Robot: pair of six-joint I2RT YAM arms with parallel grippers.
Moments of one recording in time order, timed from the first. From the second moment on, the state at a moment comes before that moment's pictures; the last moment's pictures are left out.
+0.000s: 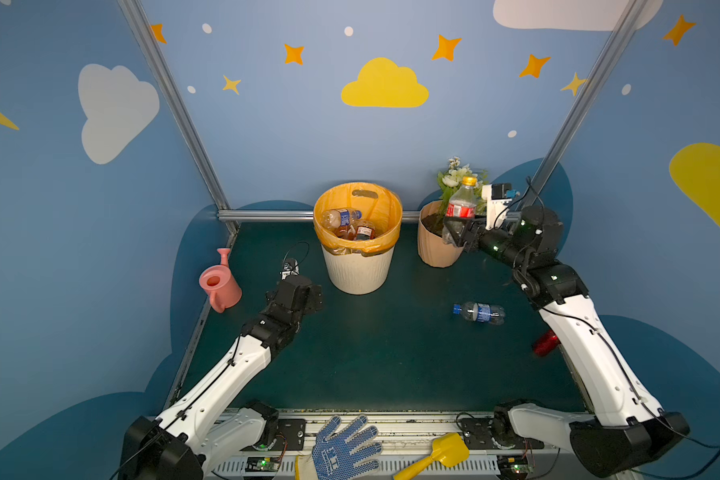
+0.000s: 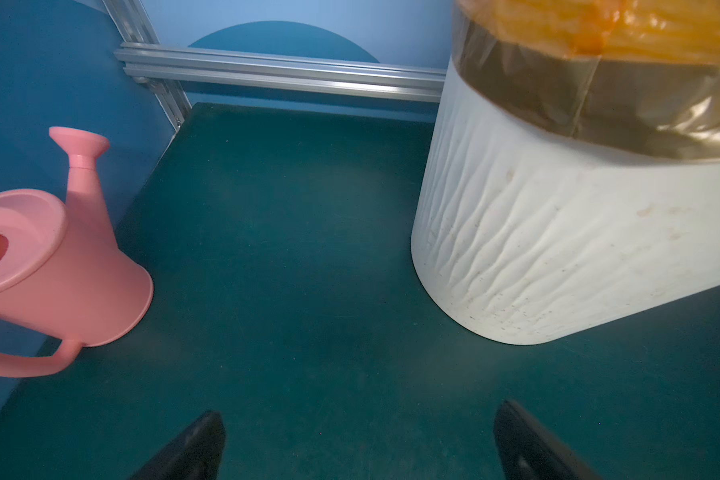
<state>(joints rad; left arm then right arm) -0.43 1.04 0.77 -0.38 -0.44 -0.37 0.30 1.22 1.42 -0.32 -0.35 0.29</state>
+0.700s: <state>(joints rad) -0.42 1.00 0.77 -0.40 -0.43 -0.38 0.48 1.94 2.01 -0.21 -0.56 0.52</state>
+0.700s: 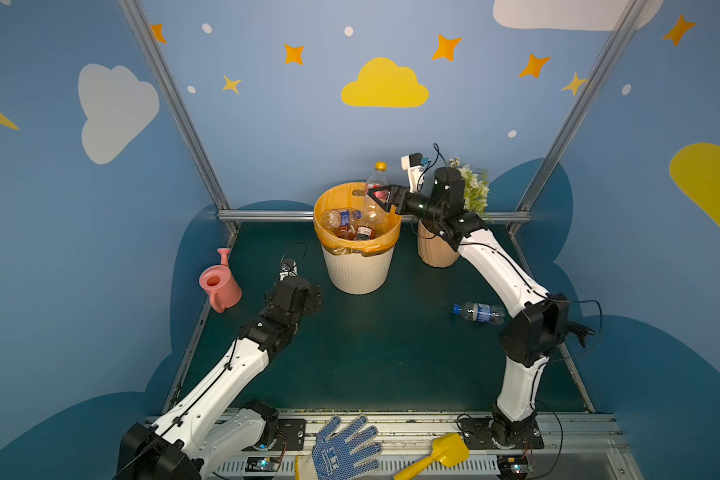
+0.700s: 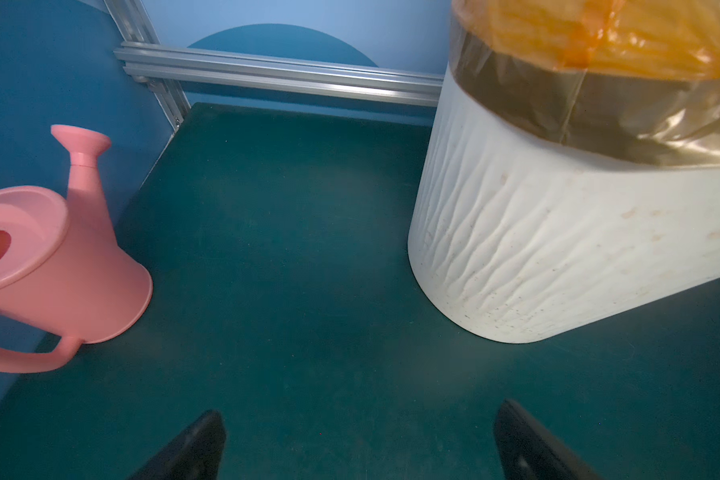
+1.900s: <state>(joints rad) -0.42 0.98 0.74 -0.36 -0.34 -0.36 -0.03 0.95 0.66 -0.39 -0.07 0.80</state>
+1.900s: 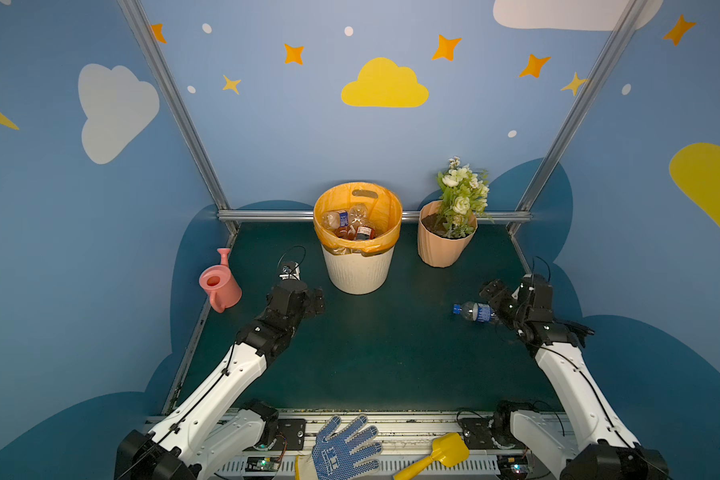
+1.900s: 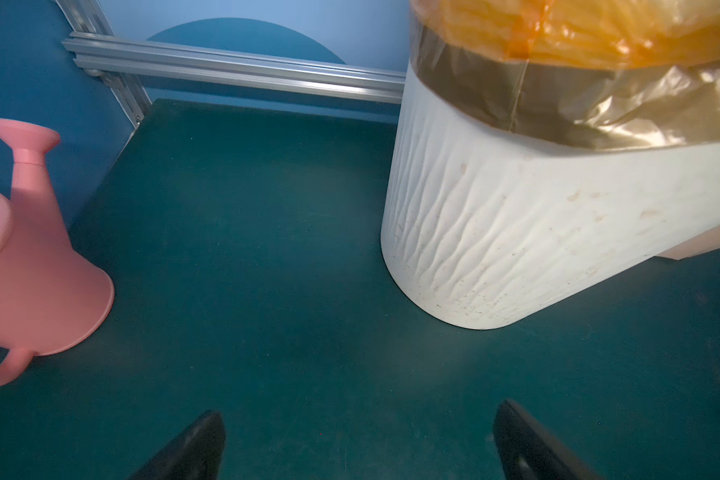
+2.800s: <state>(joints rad) -0.42 1.00 0.73 -0.36 -0.33 -0.36 -0.10 1.22 0.55 -0.26 -0.15 0.98</state>
